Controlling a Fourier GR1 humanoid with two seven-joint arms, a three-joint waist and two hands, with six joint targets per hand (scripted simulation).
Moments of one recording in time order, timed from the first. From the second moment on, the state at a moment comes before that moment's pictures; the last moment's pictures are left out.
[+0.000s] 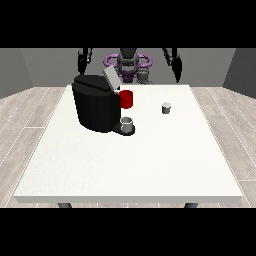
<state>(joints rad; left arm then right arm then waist) 0.03 0.11 0.03 -1.57 -0.01 -0.01 -0.02 0.00 -0.11 0.01 -1.57 0.01 -0.01 0.01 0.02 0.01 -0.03</state>
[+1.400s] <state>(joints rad) -0.34 0.51 0.07 -1.20 -0.29 -0.26 -0.12 -0.15 -0.04 0.05 -1.53 0.17 -0.16 -0.01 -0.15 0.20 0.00</state>
